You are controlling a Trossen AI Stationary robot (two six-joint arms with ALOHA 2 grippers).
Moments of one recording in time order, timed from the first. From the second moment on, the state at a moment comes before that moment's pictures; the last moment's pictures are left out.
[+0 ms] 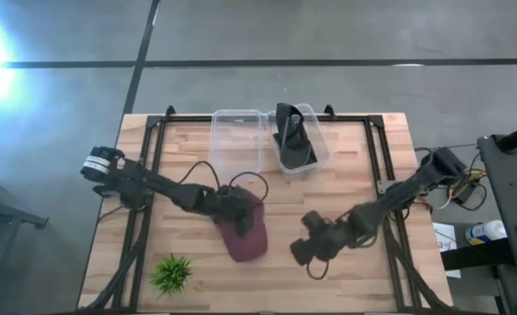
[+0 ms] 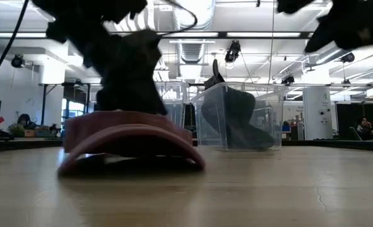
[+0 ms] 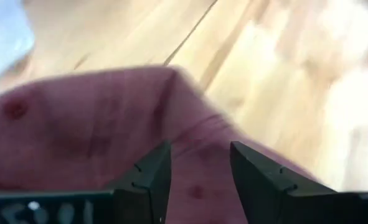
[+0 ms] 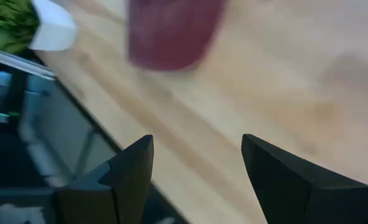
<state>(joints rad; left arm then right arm) -0.22 1.58 0.83 -0.02 -0.22 -0.77 0.54 1.56 1.12 -0.49 0.21 1.62</state>
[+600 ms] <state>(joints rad) -0.34 1.43 0.87 -0.44 -0.31 -0.47 0.51 2.03 1.15 0.20 0.29 1.86</state>
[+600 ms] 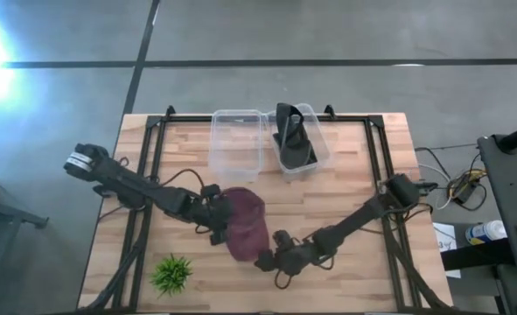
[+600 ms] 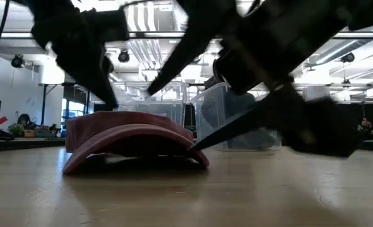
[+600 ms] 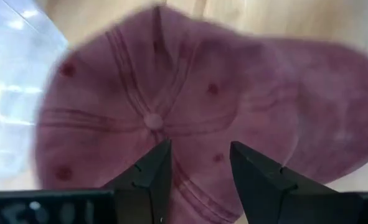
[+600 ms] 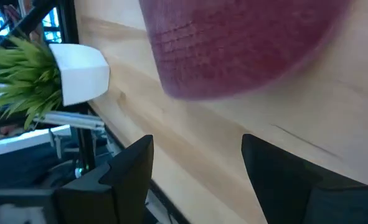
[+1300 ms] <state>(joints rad) -0.42 1.52 0.85 -0.02 -0.12 -0.71 0.45 2.00 1.16 0.21 0.48 1.68</state>
